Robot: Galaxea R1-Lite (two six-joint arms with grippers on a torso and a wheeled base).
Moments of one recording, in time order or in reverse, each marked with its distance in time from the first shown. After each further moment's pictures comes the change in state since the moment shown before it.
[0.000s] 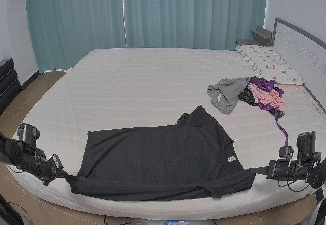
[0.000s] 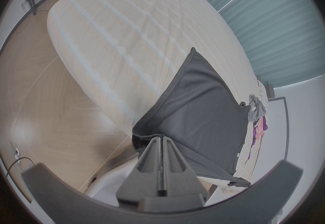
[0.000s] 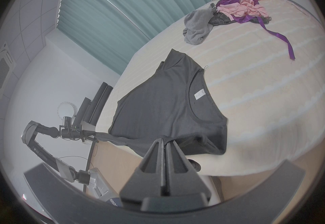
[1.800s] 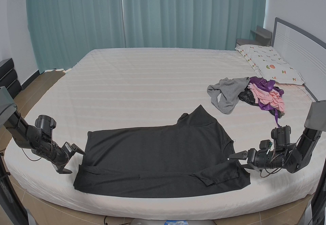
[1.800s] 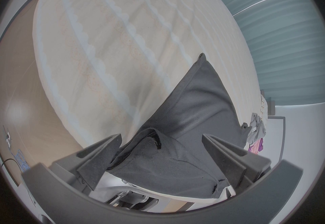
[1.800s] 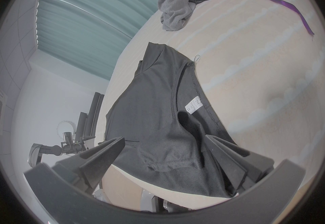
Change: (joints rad) left arm -0.042 0.324 -0.301 -0.005 -0.015 -0.174; right arm 0.014 0.407 -0.329 -0.014 -0.010 0.176
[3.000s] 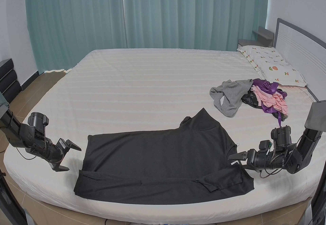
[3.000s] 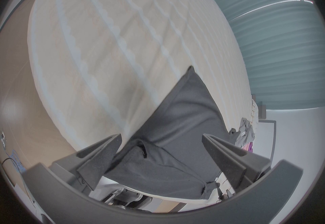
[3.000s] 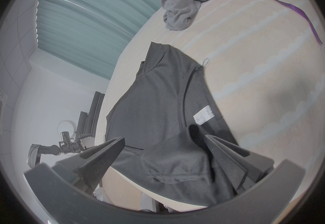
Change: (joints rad) left arm 0.049 -0.070 0.026 0.001 -0.071 0.002; right arm 0.012 -0.012 0.012 0.000 0.000 0.000
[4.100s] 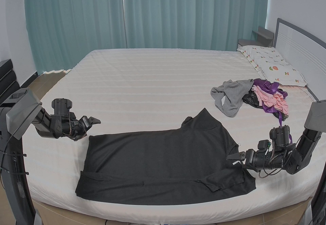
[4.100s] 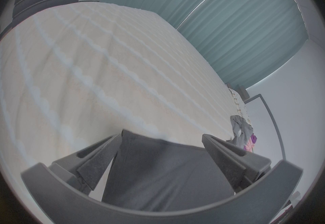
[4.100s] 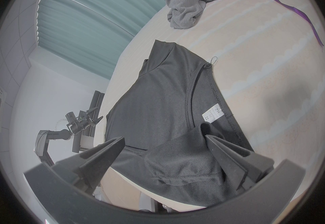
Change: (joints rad) left arm -0.127 0.370 -0.431 -0.326 0.037 0.175; right arm 0.025 -0.010 0.000 -0.001 -0.022 0.000
